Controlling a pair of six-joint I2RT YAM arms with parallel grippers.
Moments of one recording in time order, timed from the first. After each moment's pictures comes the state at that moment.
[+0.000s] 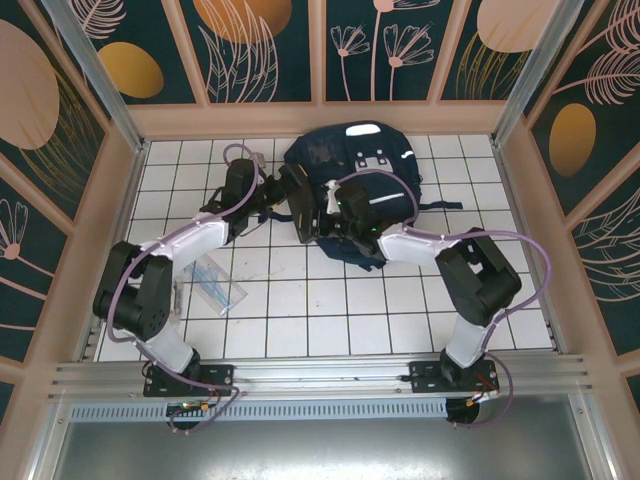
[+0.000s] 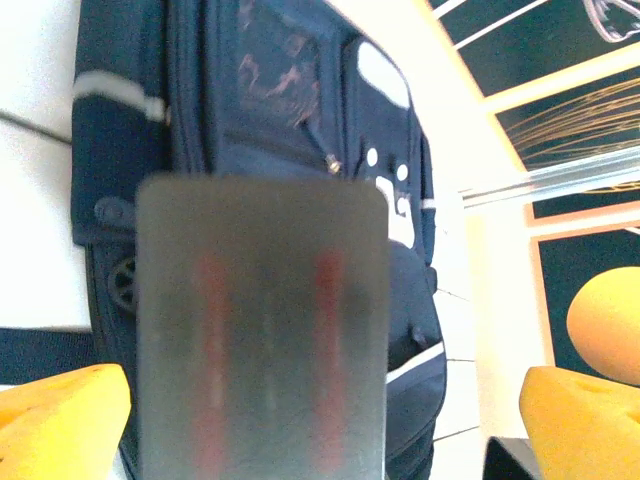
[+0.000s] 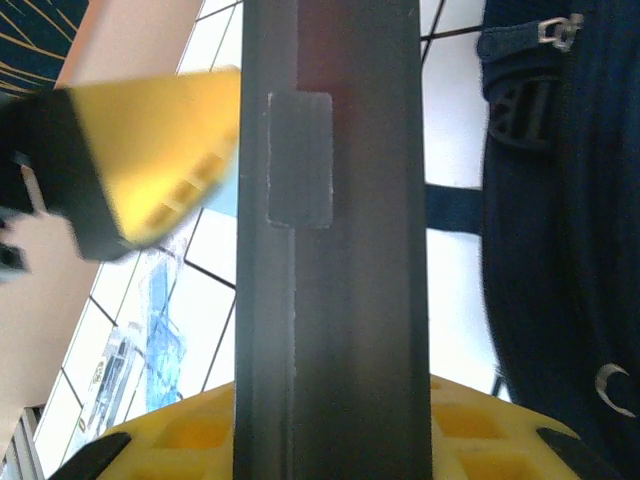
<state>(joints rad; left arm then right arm) -0.41 1.64 1.06 0.13 0.23 -0.97 0.67 1.74 1.00 0.21 -0.31 0.64</state>
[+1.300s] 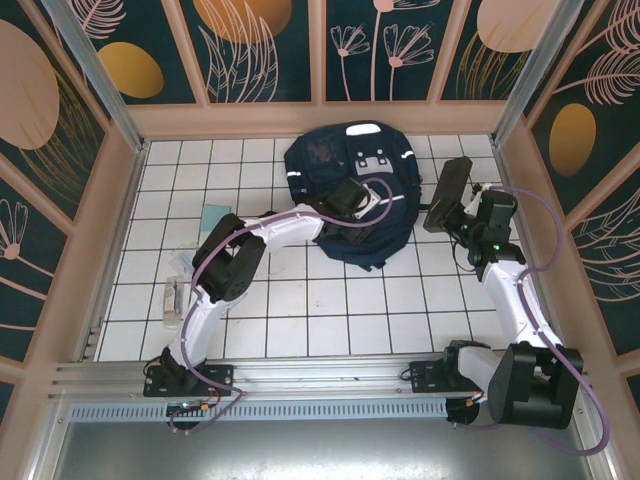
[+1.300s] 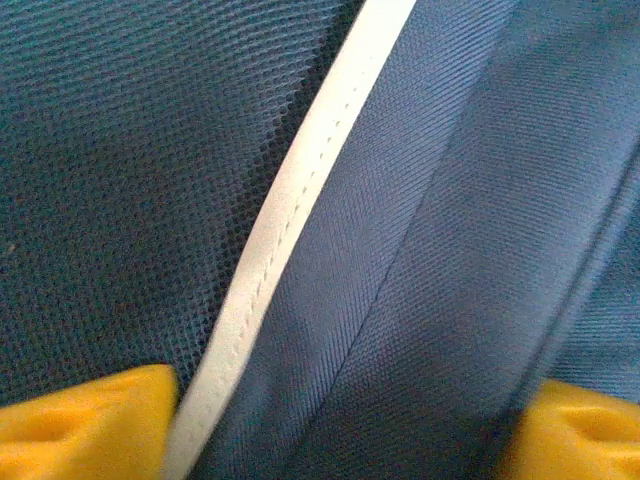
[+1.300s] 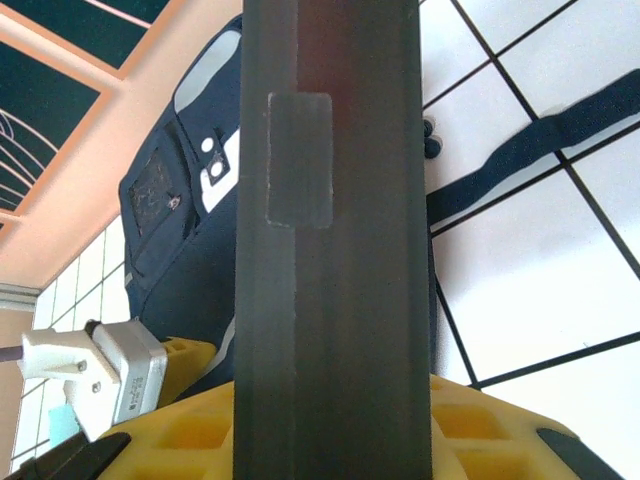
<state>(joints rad) -0.80 2.25 1.69 -0.33 -0.07 0.07 -0.08 1.08 0.72 -0.21 -0.34 0.60</state>
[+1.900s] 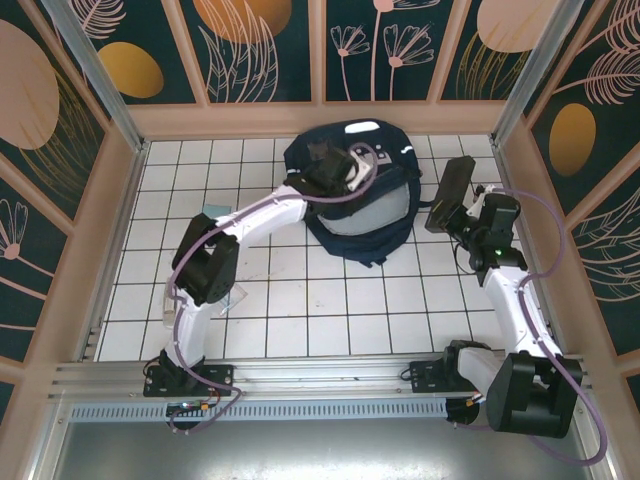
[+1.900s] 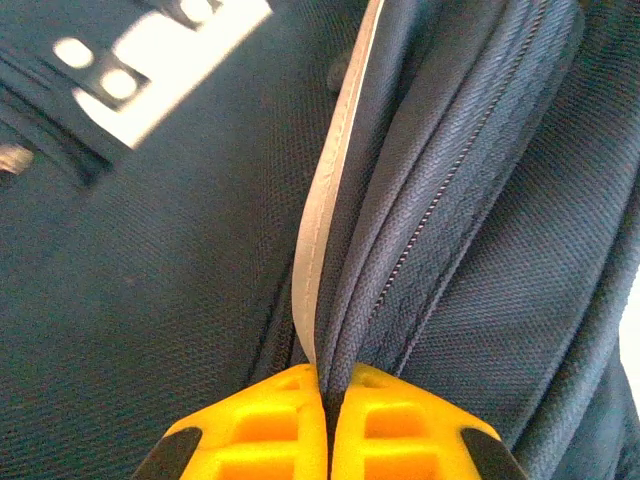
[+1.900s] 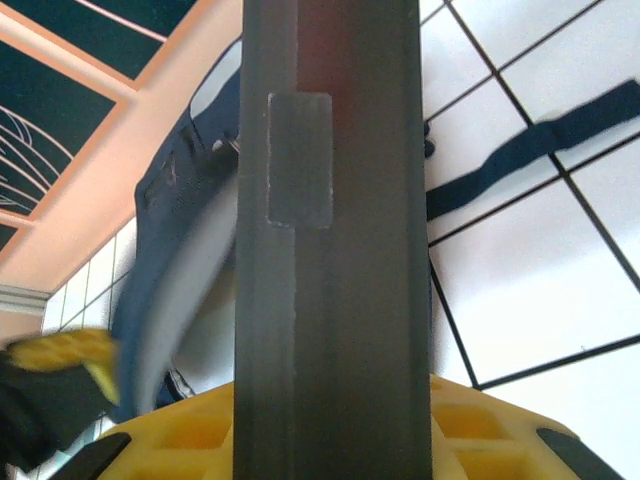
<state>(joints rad) -0.72 2.11 1.80 -0.41 0.06 -0.06 -0.09 1.04 0.68 -0.19 -0.36 0.60</state>
